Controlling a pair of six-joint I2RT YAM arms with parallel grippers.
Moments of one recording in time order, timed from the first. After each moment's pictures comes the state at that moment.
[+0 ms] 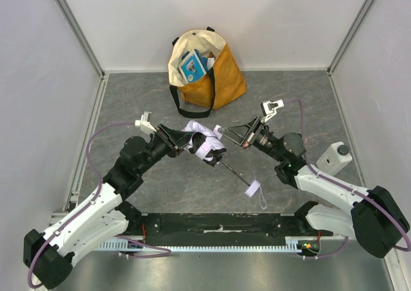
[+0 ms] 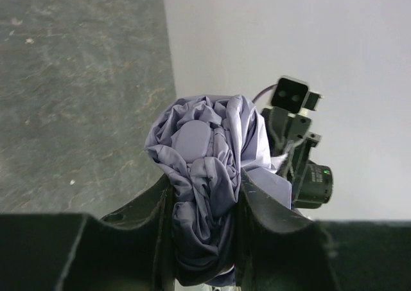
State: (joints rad) left arm -0.61 0.75 0.53 0.16 0.11 -1.26; right arm 0.62 1.12 0.50 0.96 -0.38 1.26
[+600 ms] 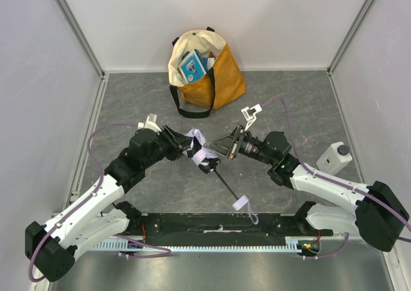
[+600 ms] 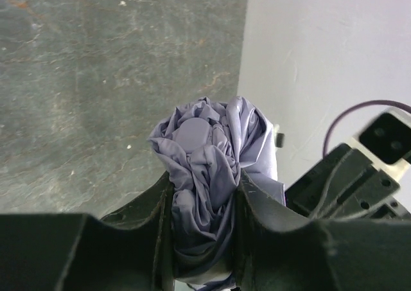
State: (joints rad) left arm -0.61 0.84 0.64 -0.15 0.08 -1.27; right arm 0.78 1.14 0.58 0.72 -0.39 0.98
